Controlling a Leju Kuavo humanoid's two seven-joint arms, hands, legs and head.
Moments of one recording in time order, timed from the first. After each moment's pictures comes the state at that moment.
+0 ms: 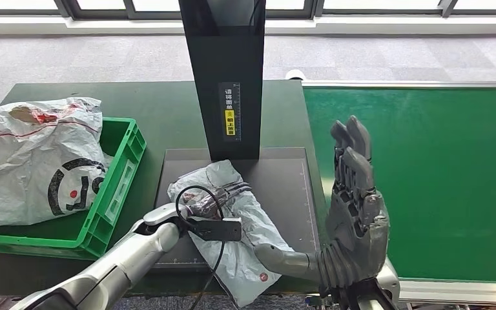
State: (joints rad) left arm -0.62 -0.01 -0.63 -0.75 -0.90 -0.19 -0.24; right arm -0.21 -0.05 0.68 -1.99 0.19 -0.34 -0.53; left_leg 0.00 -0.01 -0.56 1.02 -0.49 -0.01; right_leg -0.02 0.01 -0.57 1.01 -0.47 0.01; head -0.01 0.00
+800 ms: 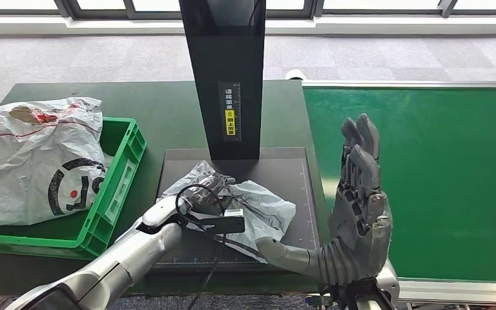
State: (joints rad) left arm -0.63 -0.02 -0.66 -0.78 -0.91 0.21 -0.19; right arm -0.21 -0.06 0.68 -1.99 0.23 -0.40 -0.51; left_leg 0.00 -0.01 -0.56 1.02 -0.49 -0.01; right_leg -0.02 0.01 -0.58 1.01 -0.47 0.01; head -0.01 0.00
